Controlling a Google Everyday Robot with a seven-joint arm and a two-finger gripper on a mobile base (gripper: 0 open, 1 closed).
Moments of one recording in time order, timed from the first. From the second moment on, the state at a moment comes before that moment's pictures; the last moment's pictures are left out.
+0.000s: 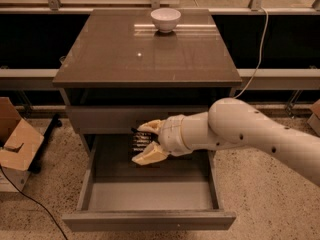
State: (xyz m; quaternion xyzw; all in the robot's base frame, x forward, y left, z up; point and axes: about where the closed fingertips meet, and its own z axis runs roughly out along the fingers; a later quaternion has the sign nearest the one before) arm 0.501 0.038 0.746 -0.61 0.63 0.21 0.42
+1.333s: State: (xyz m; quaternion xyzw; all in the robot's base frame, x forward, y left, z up) arm 0.566 0.008 0.904 -0.59 0.65 0.15 0.46
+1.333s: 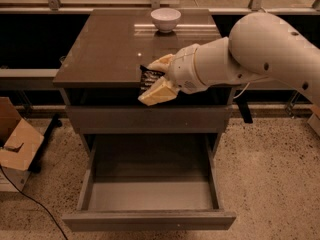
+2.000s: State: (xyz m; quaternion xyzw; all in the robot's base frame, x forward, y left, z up) arm 0.654 -0.003 0.893 -0.56 0.67 0.14 0.46
